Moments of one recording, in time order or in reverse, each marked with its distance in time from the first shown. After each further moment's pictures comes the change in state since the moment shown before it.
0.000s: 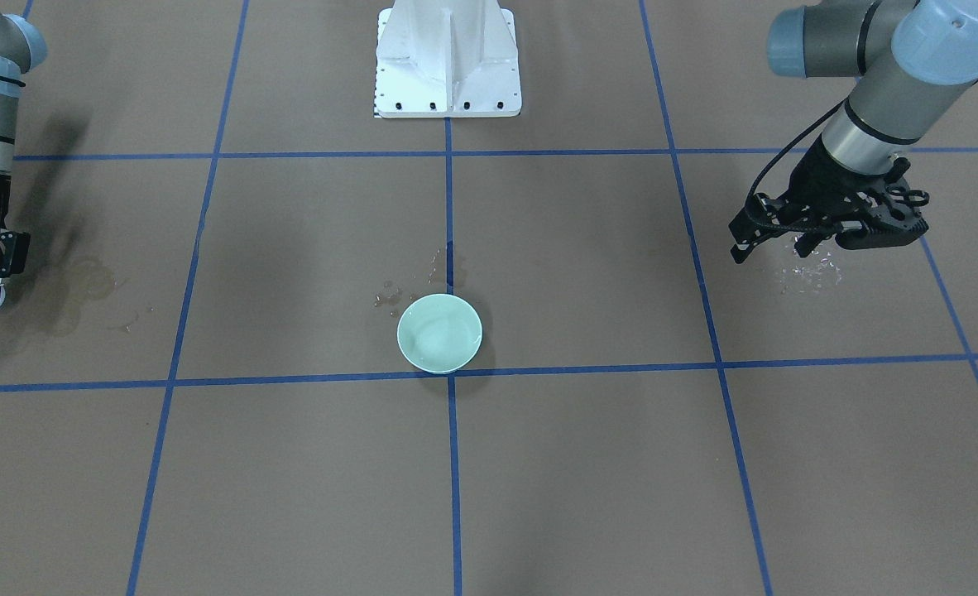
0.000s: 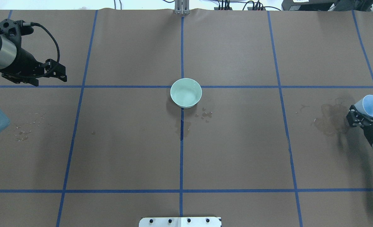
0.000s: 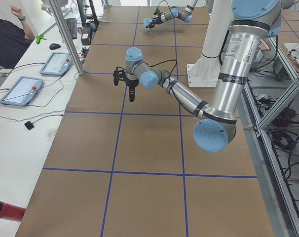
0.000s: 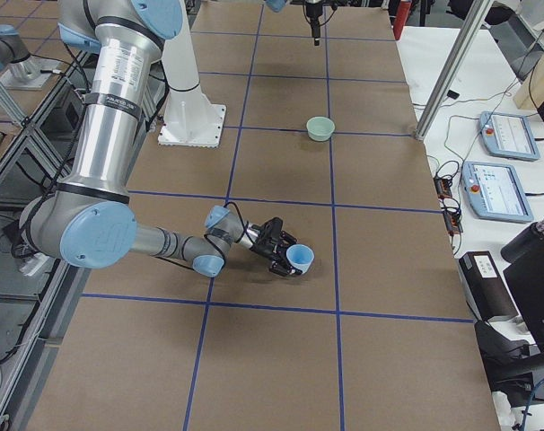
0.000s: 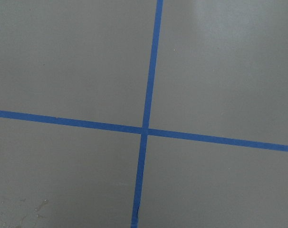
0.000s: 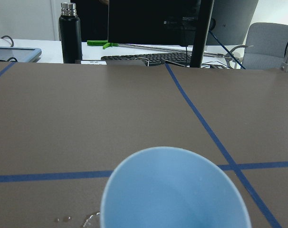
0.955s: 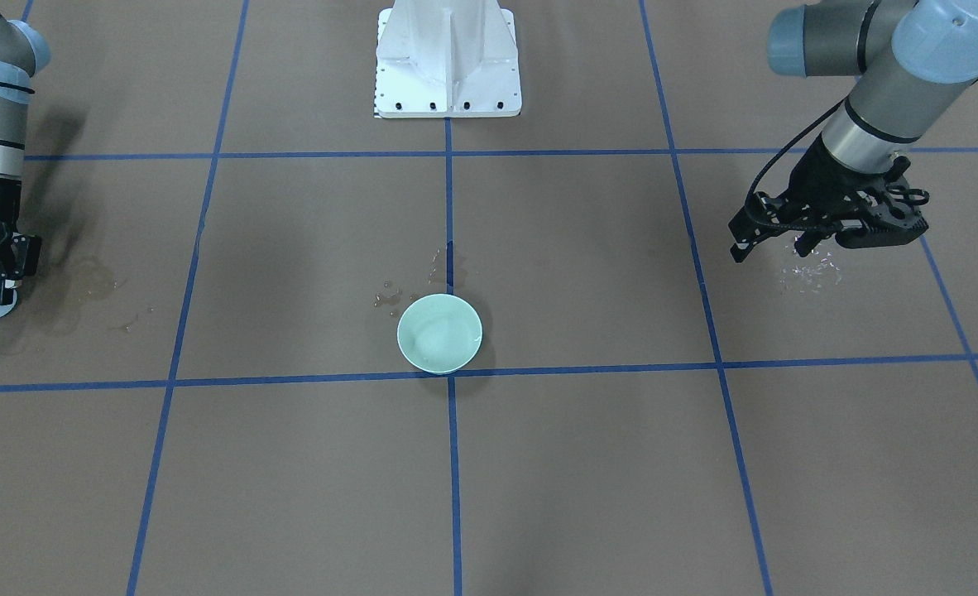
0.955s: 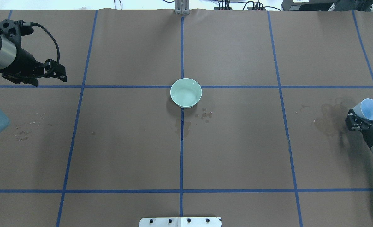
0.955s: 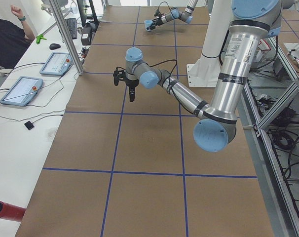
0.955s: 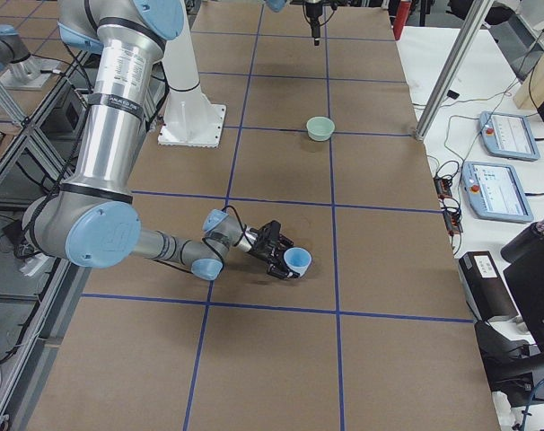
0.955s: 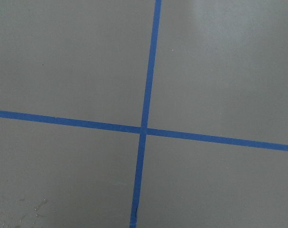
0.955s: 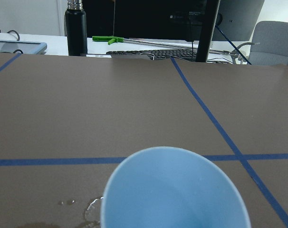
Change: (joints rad) left arm 0.000 0.001 0.001 0.001 0.000 0.000; right arm -0.023 0.002 -0.039 0.020 -0.001 -0.014
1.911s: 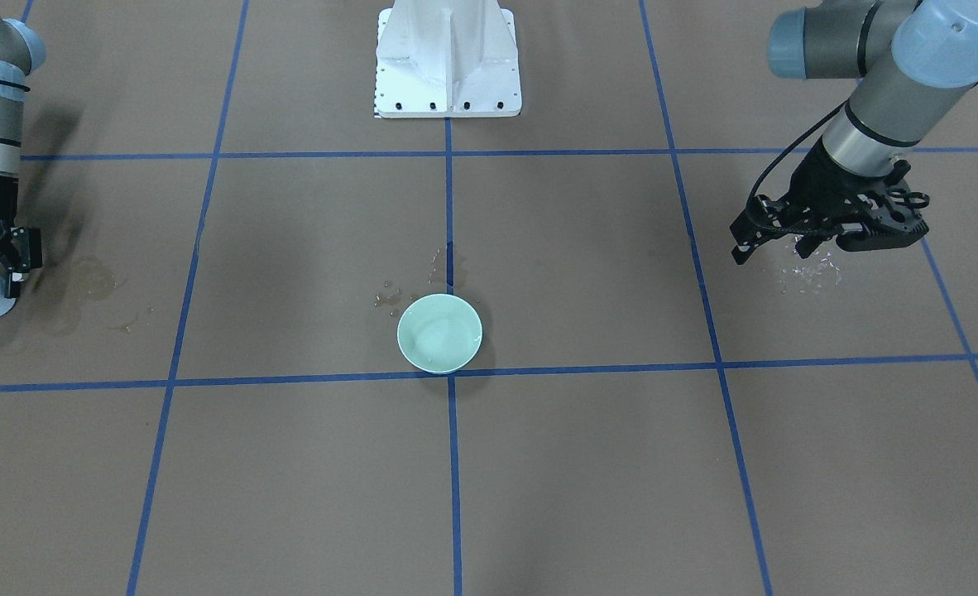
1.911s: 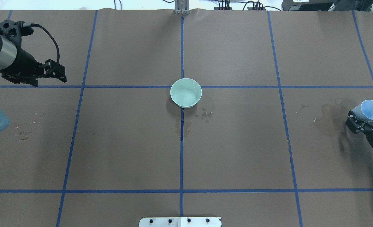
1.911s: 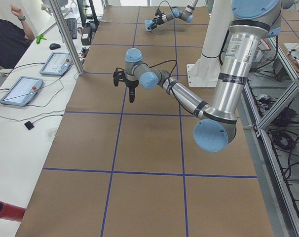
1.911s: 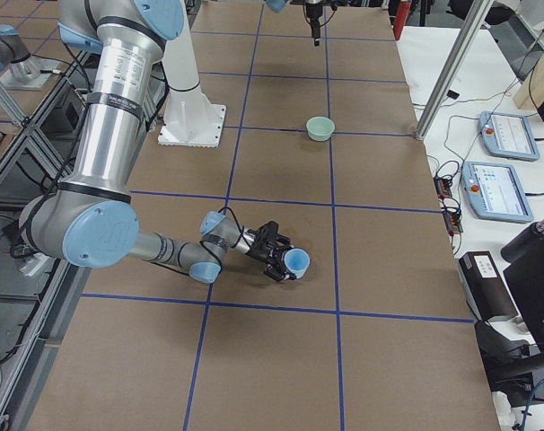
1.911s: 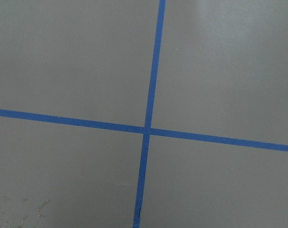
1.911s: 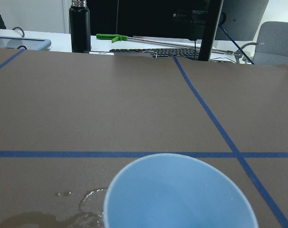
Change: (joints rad) left arm 0.000 0.001 0.007 -0.001 -0.001 0.000; right arm -0.001 -0.028 0.000 0.086 0.004 -0.056
